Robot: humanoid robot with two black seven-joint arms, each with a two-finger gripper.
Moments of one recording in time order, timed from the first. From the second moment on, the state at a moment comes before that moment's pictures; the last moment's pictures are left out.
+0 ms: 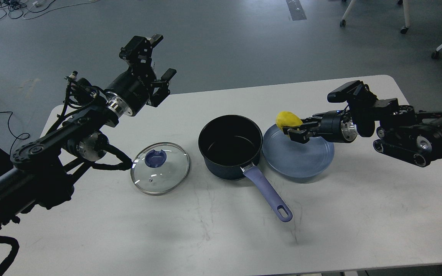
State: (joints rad) left arm -0.94 0.44 -0.40 -1.01 0.21 -0.15 -0.38; right arm 1.15 -0.40 -0.21 0.79 -1.37 0.01 0.39
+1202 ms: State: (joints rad) left arm -0.94 0.45 -0.40 -1.01 0.21 -0.10 -0.40; right arm 1.25 -0.21 -0.05 0.77 -0.98 0.01 0.38
